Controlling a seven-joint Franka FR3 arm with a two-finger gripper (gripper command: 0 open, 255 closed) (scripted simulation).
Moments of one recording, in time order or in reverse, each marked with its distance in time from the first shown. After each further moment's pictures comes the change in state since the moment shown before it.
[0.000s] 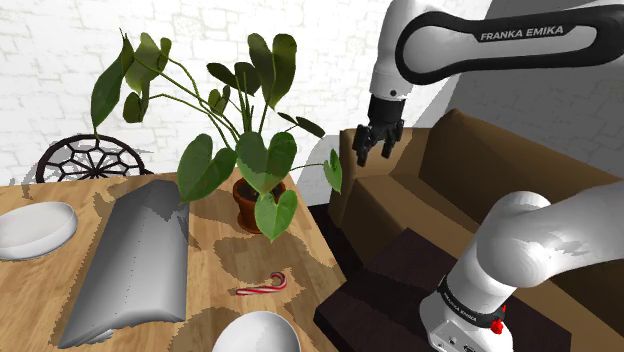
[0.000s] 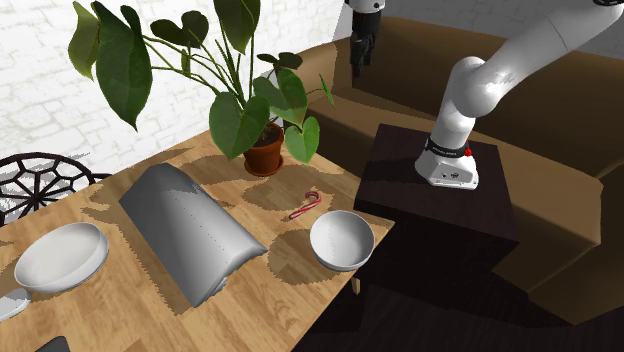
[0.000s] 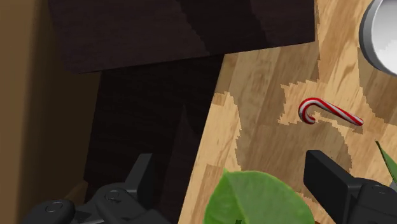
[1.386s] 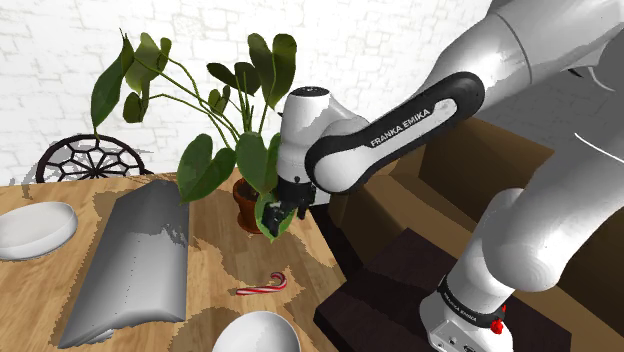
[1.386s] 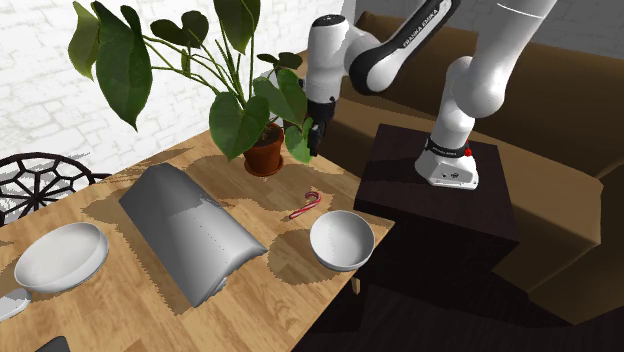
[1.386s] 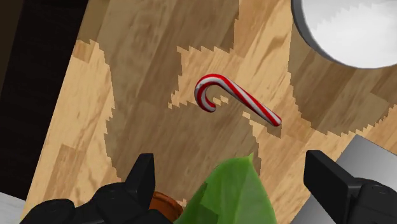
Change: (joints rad) arm 0.150 0.545 0.309 0.008 0.043 0.646 0.237
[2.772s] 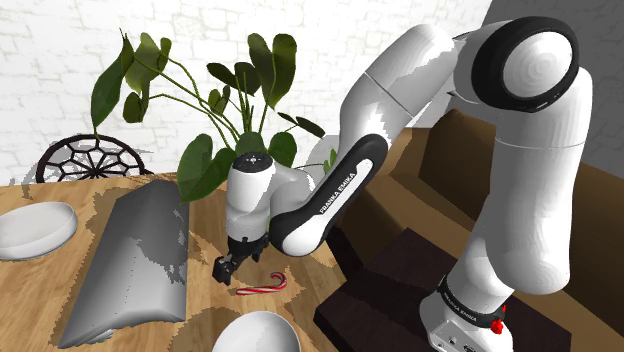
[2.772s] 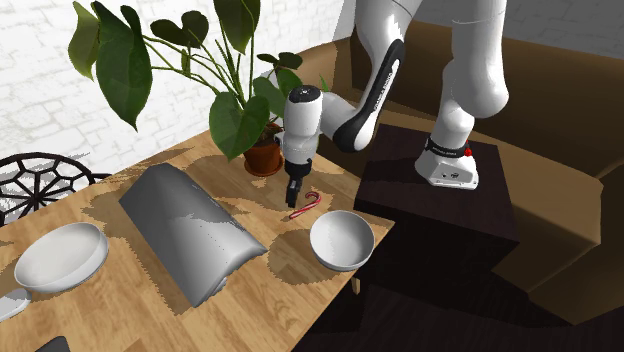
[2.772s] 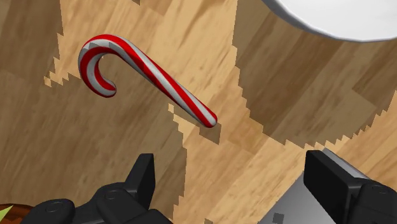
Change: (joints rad) arm 0.125 0.507 -0.006 0.232 -0.404 0.274 0.344
